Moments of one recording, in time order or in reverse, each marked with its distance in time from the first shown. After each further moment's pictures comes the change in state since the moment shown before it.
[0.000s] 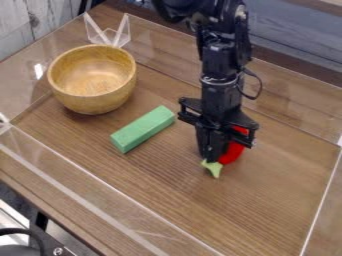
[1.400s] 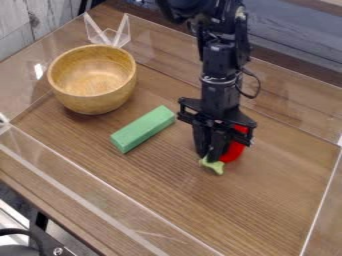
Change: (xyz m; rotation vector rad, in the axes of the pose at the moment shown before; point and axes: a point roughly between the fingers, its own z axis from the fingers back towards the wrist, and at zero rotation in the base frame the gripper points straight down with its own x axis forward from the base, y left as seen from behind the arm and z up) arm 0.008 0.006 -0.006 0.000 0.018 0.021
